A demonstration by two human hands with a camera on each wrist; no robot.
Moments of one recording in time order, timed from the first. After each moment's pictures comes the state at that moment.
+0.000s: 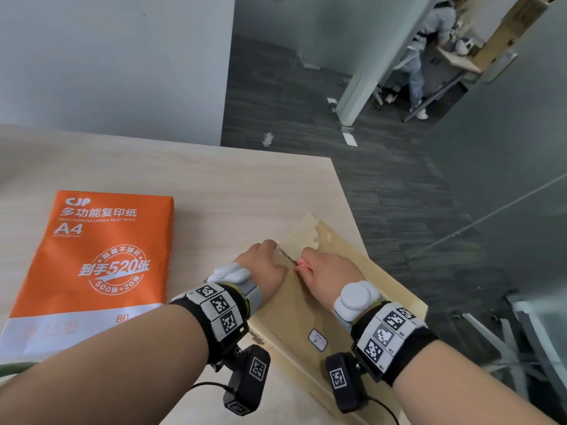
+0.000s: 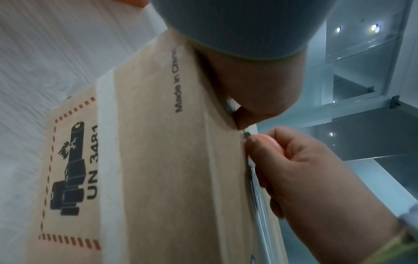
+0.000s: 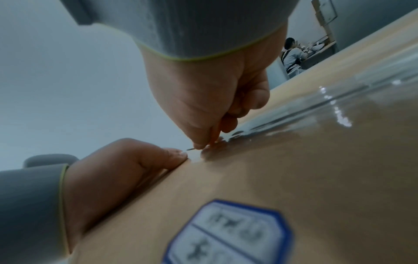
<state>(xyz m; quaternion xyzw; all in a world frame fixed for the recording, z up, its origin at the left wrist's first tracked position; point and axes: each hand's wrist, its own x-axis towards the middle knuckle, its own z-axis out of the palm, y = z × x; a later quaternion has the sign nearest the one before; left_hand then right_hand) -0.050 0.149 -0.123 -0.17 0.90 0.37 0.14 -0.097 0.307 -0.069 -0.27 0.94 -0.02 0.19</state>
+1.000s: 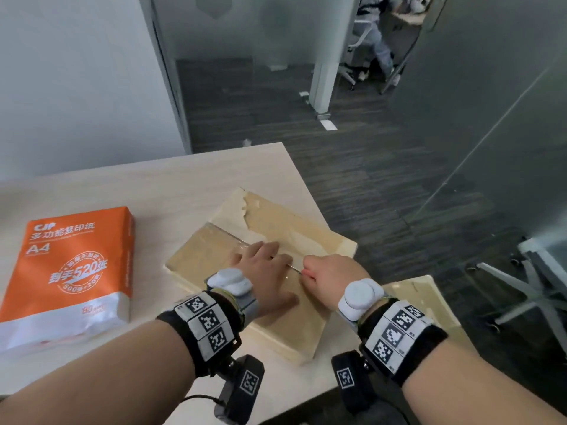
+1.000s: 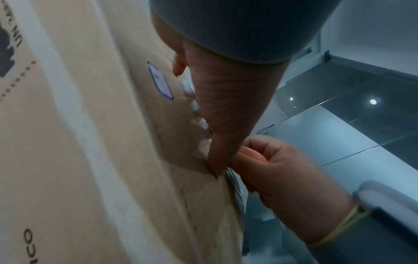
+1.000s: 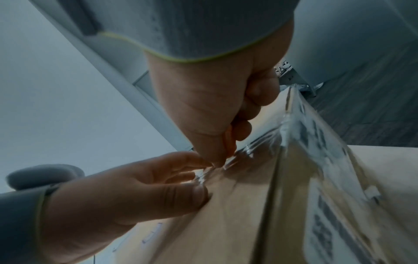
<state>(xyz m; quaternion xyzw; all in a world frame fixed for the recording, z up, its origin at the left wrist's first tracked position) 0.004 0.303 -0.080 0.05 0.98 0.11 0.13 -0.033 0.475 -0.056 -0.25 0.95 -0.03 0.16</state>
